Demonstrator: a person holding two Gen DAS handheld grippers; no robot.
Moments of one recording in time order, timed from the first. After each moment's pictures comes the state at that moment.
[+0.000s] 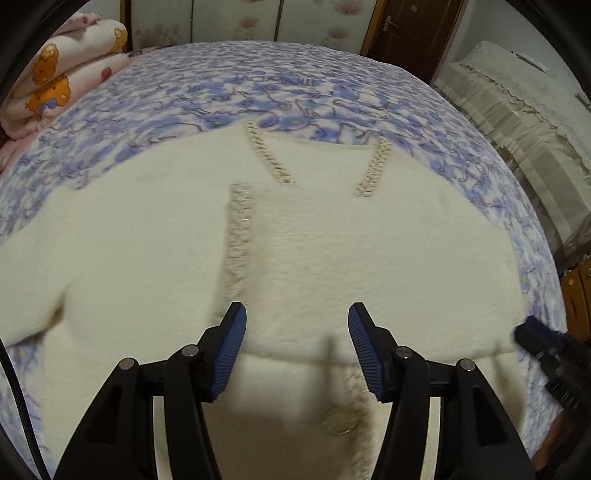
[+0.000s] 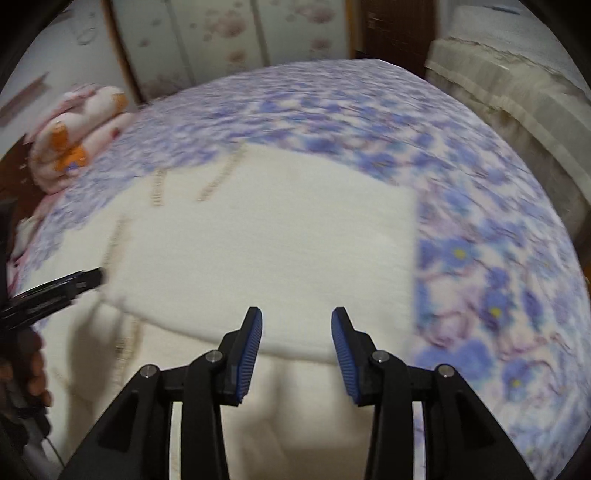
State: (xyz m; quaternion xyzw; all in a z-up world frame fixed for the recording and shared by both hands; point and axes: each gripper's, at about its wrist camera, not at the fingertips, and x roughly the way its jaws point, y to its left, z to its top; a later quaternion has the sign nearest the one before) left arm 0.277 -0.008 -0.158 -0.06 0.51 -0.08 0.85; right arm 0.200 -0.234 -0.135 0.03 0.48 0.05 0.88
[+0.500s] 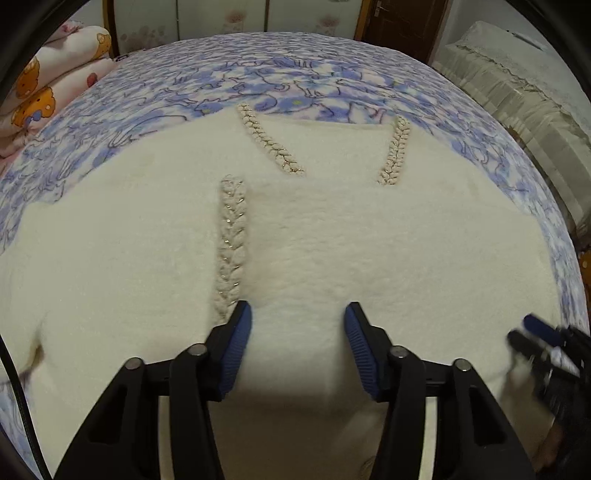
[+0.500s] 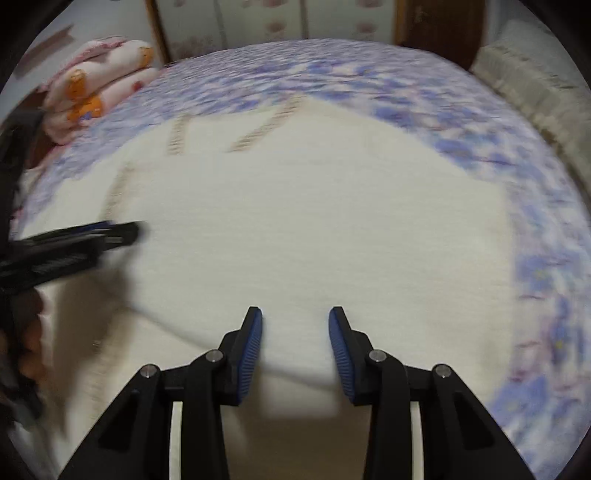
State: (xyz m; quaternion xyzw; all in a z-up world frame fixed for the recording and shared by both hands) left arm 0.305 0.001 -0.199 -0.02 0.52 -0.09 0.85; right arm 0.228 -0.234 -0.186 -0.02 0.50 0.02 0.86
